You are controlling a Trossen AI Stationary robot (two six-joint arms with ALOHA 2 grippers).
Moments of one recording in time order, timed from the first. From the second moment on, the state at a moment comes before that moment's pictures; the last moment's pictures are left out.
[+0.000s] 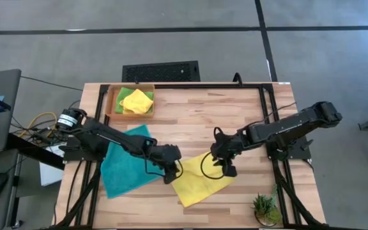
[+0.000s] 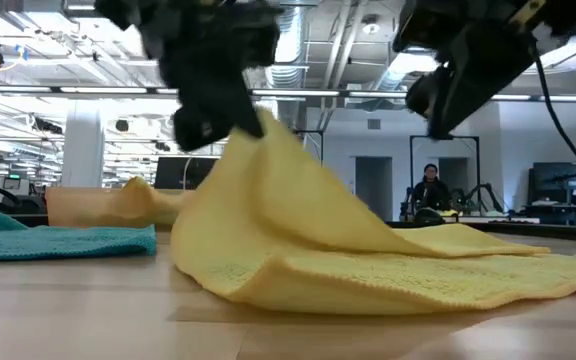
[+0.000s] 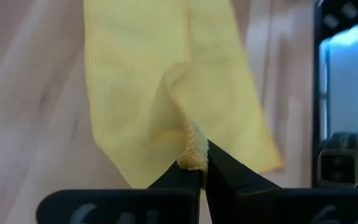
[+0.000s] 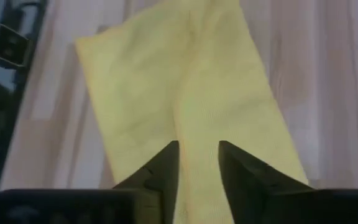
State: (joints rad) left arm -0.23 1.67 1.03 -0.17 0.09 -0.64; right arm 0.23 1.39 0.86 -0.42 -0.15 0.18
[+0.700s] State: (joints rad) left arm -0.21 1.67 1.19 -0.25 0.04 -0.59; right arm 0.24 1.61 0.86 -0.06 -0.07 0.23
